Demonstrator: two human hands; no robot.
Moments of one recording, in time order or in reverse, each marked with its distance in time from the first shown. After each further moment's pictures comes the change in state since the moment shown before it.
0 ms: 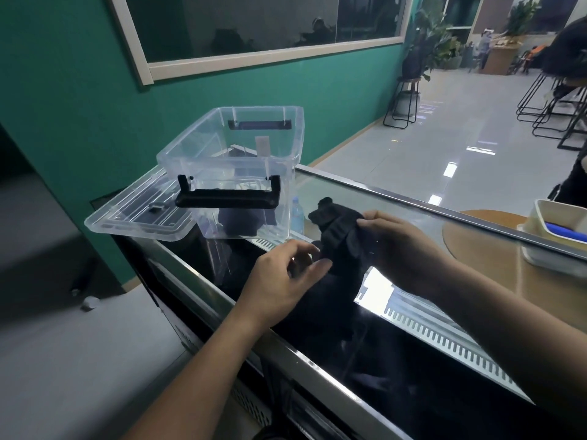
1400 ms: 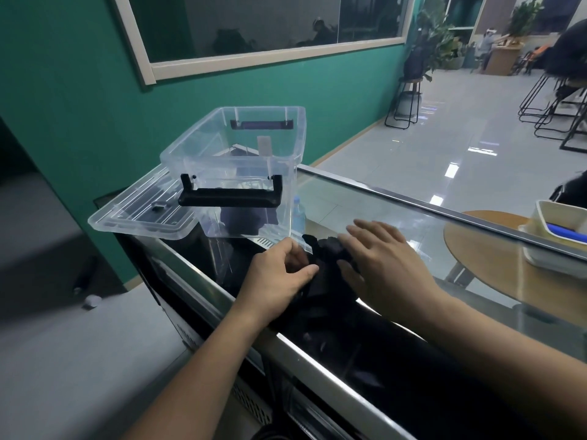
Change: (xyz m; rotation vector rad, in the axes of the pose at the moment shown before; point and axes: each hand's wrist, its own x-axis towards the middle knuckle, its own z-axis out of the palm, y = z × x) left_hand 0.010 -0.018 0.003 0.069 0.058 -0.108; right_hand -0.020 0.034 0.018 -1.898 0.243 -0.697
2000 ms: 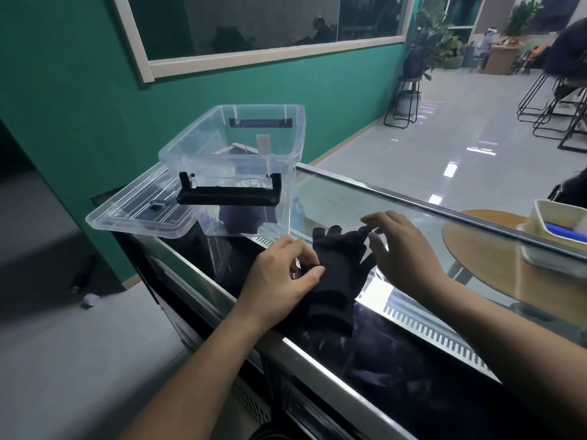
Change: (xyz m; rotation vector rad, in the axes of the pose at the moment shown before) left_hand -0.010 0.012 -0.002 0.144 0.004 0.265; right_hand 0.008 0.040 0.019 0.328 0.062 0.316
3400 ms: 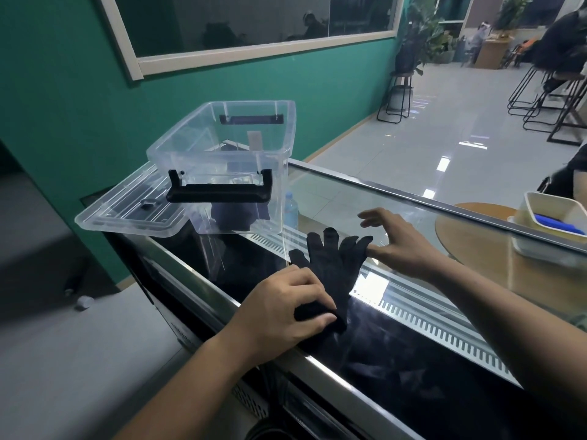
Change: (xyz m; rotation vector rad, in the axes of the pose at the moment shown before) left_hand -0.037 0.010 -0.004 0.063 -0.271 0.283; right_hand 0.007 0.021 -0.020 0.237 -0.375 0.189
